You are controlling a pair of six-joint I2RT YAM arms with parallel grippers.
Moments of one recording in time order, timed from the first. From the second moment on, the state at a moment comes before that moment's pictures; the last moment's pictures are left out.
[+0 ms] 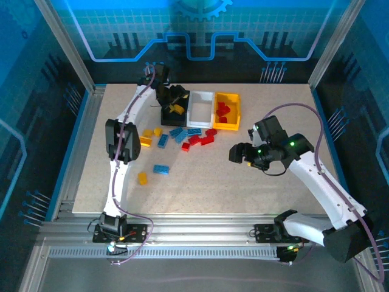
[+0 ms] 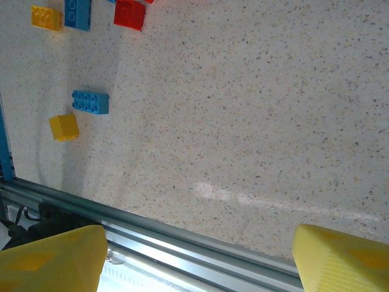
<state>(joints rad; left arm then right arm) -0.19 2.41 2.30 -0.92 0.33 -0.92 0.43 1.13 1.13 -1.08 -0.32 0.63</state>
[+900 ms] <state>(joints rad) -0.26 1.41 0.97 -1.11 0.05 -0.76 0.55 1.46 1.22 -0.95 -0.38 0.55</state>
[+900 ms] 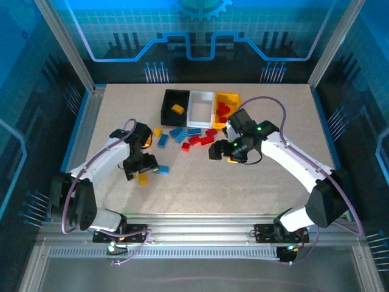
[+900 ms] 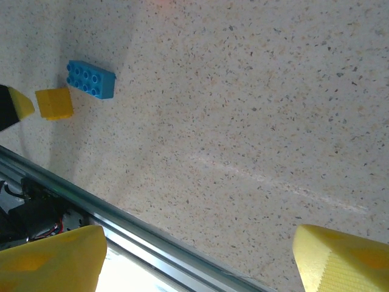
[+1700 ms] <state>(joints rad) -0.26 1.57 0.88 -0.97 -0.01 -0.82 0.56 1.45 1.21 -0.96 -0.39 0.53</state>
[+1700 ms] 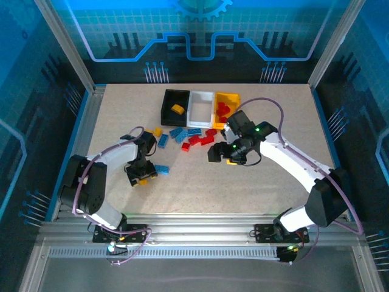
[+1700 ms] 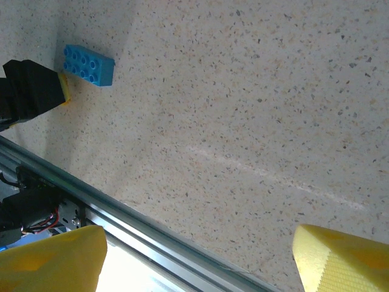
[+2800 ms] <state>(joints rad) -0.25 1.67 1.43 -0.97 0.05 -0.72 0.56 1.39 1.17 -0.96 -0.34 0.56</state>
